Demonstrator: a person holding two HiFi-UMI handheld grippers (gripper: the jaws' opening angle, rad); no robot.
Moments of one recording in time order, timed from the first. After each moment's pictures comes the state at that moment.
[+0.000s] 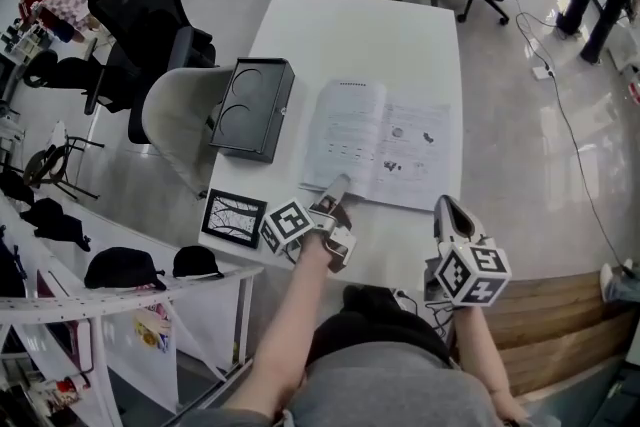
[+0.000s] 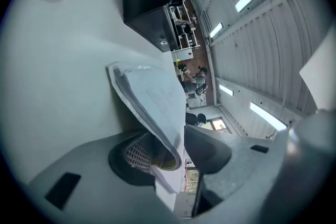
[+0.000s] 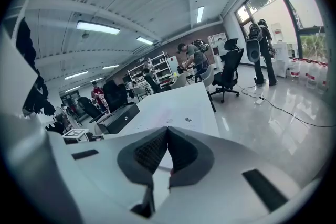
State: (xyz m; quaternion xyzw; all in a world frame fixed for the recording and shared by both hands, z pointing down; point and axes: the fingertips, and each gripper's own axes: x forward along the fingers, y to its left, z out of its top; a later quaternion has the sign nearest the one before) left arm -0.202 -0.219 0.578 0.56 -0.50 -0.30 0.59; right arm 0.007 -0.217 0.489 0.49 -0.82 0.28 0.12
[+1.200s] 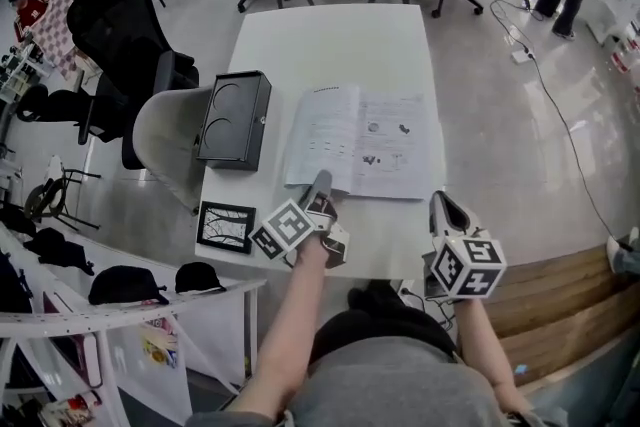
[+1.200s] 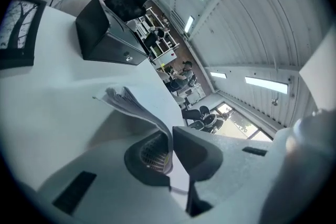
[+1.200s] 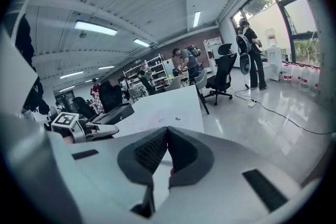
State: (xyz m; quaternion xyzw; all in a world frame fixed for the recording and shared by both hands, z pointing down) left arm -0.193 -0.225 0.534 0.64 -0.57 -0.21 0.48; right arm 0.040 -0.200 0.488 0.52 -0.80 0.26 0.12
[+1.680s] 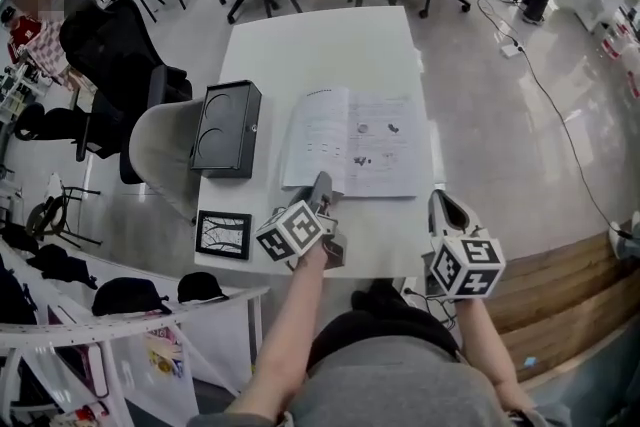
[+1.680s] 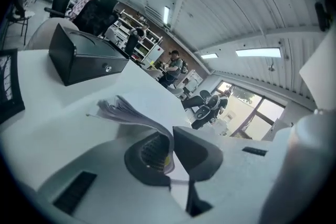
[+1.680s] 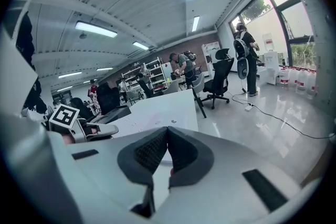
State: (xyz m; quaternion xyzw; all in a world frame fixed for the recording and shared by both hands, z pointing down) left arm -0.177 -0.226 0.530 0.69 -0.59 -0.08 0.40; right arm 0.053 -0.193 0.482 0.54 -0.80 0.25 0.11
